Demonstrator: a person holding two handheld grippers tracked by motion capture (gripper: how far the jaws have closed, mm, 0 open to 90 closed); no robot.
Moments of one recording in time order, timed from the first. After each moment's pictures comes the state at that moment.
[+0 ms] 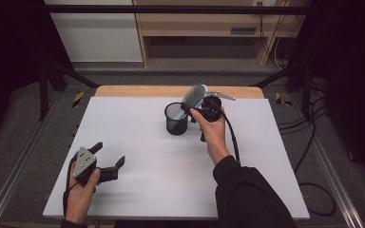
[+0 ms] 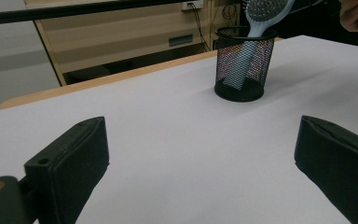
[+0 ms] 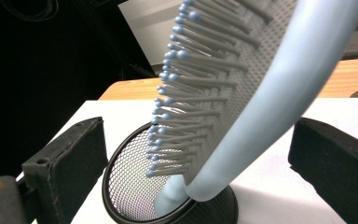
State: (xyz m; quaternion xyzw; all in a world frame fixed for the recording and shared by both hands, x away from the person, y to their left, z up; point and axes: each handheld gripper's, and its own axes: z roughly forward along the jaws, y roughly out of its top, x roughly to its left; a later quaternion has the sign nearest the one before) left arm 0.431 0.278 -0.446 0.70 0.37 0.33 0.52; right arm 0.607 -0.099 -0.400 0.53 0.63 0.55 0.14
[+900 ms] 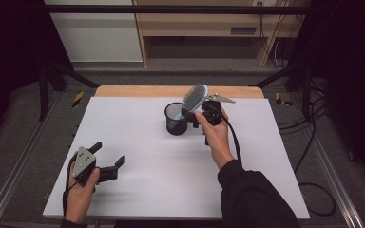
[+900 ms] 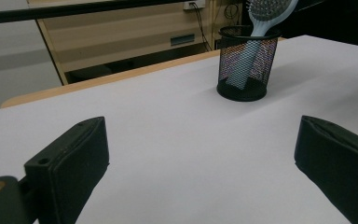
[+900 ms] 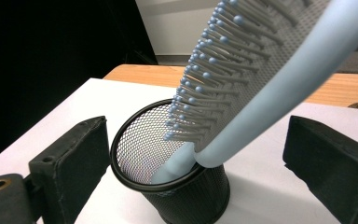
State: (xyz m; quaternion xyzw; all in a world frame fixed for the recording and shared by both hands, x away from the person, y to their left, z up) left arm 0.432 0.279 -0.447 0.70 0.37 0.33 0.52; right arm 0.591 -0.103 -0.398 0.48 0.67 0.53 0.17
